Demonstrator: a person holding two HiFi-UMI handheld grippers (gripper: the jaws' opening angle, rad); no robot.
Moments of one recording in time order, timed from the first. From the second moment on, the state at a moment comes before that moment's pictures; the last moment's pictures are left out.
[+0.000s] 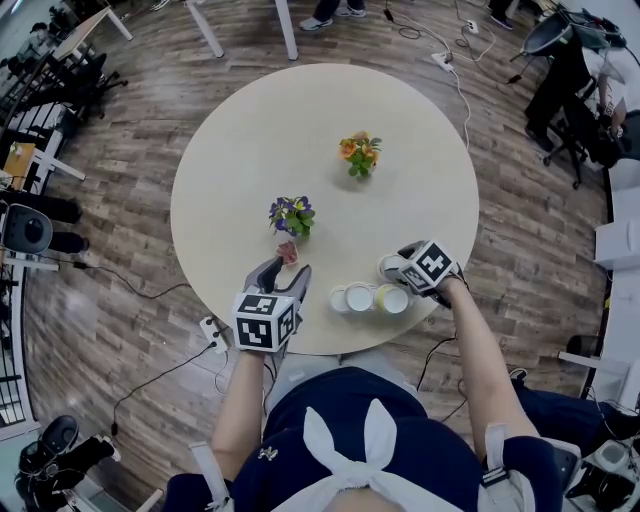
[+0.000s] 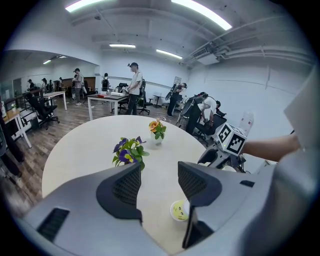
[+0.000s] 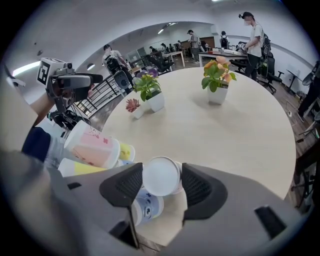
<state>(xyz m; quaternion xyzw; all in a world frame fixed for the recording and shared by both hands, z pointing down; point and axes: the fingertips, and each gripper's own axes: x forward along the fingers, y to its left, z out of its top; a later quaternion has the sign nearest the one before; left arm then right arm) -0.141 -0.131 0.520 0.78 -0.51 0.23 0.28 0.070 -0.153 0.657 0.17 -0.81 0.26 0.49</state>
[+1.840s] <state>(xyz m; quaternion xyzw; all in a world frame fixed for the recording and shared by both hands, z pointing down) -0.103 -0.105 0.506 0.79 -0.51 0.21 0.26 0.139 -0.150 0.486 0.36 -0.84 0.23 0.34</state>
